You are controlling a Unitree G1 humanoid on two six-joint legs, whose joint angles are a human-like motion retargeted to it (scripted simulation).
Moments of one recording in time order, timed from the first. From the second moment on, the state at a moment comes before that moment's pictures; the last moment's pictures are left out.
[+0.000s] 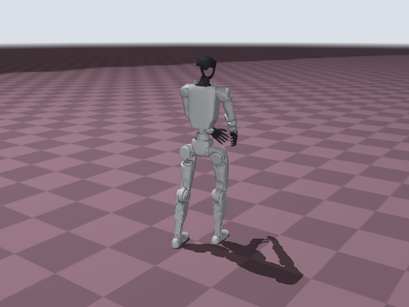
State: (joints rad) left arm -0.37 0.00 -0.95 0.89 -0.26 -0.06 0.40; right arm -0.50 -0.14 0.65 1.09 0.43 0.04 -0.14; waist -0.02 0.02 -0.02; left_leg 0.15 0.01 0.04 0.06 -0.33 0.03; right_leg -0.20 -0.01 -0.08 0.19 -0.15 0.09
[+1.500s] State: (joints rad) left arm -0.41 0.07 -0.72 0.75 -0.15 -0.13 0.68; right arm -0.45 -0.25 0.69 0.56 0.37 -0.10 -0.27; waist -0.05 0.03 -0.01; left_leg 0.14 0.03 0.05 0.08 -0.34 0.02; right_leg -0.20 0.02 -0.07 0.17 -0.19 0.10
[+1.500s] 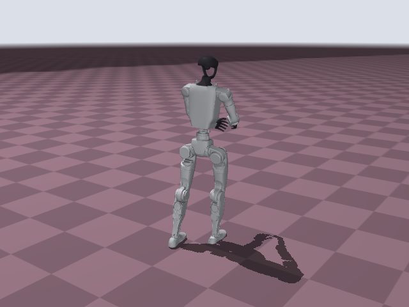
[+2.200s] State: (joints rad) left arm -0.38 0.06 -0.91 0.86 0.06 -0.13 0.52; right arm -0.66 -0.20 0.71 0.87 0.25 -0.06 -0.21; waist -0.07 0.04 -0.02; left_leg 0.15 0.03 0.10 0.06 -0.34 0.01; right_leg -0.20 0.03 -0.02 0.13 -0.15 0.12
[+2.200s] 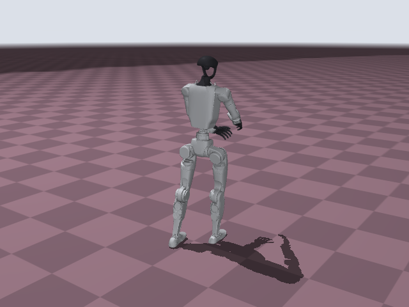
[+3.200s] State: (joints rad) left arm -0.39 0.06 -0.92 0.89 0.08 -0.13 0.50; right arm -0.63 -0.19 0.66 0.93 0.29 -0.06 -0.25; waist -0.07 0.02 -0.03; left_leg 0.15 0.03 0.12 0.07 -0.33 0.02; right_leg -0.18 0.02 -0.02 0.11 -0.14 0.12
